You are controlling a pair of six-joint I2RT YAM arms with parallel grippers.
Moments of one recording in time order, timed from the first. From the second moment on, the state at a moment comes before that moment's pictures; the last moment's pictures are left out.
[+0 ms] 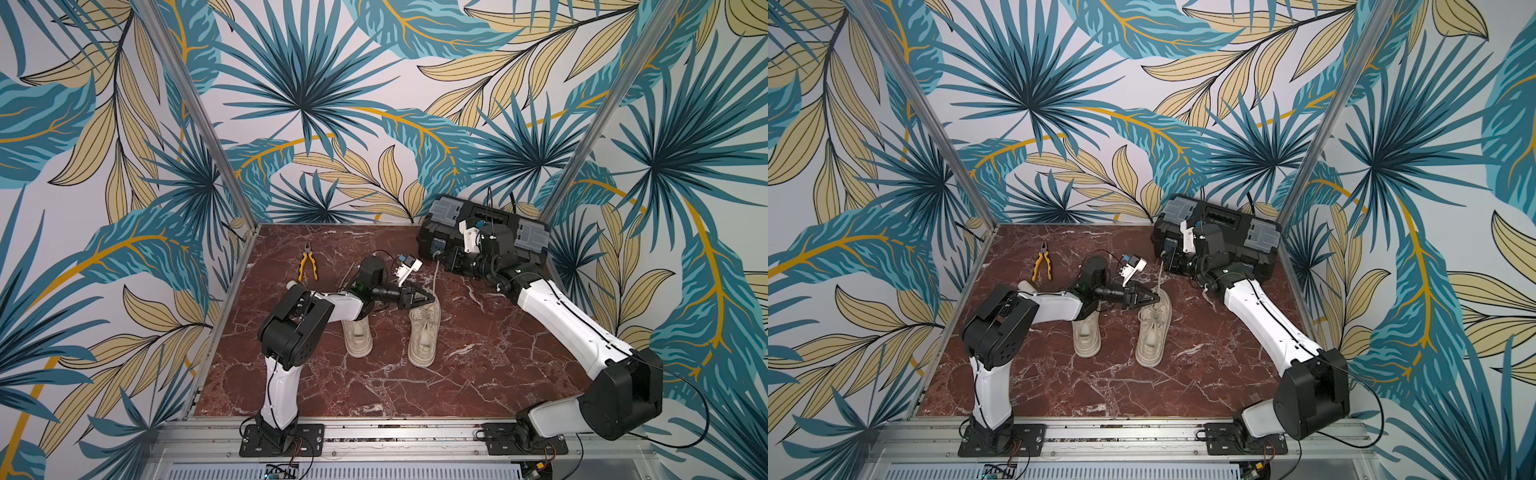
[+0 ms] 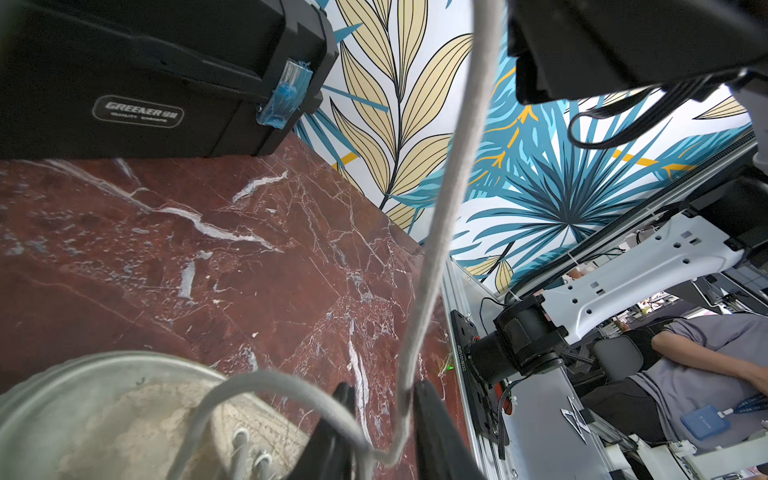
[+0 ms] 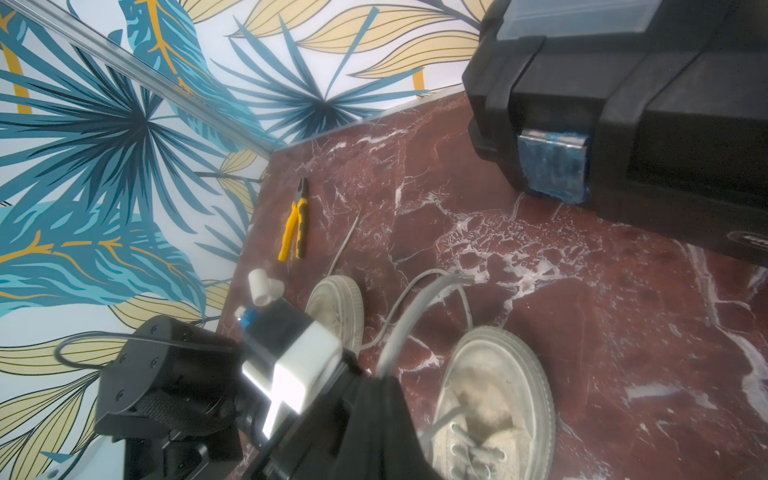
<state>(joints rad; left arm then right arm) -0.55 2.00 1.10 0.67 1.08 -0.53 0.33 1.45 1.26 -0.36 -0.29 0.55</state>
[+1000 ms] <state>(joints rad) -0.56 2.00 1.14 0.62 1.08 -0.50 0.30 1.47 1.29 -0.34 -0.33 0.53</state>
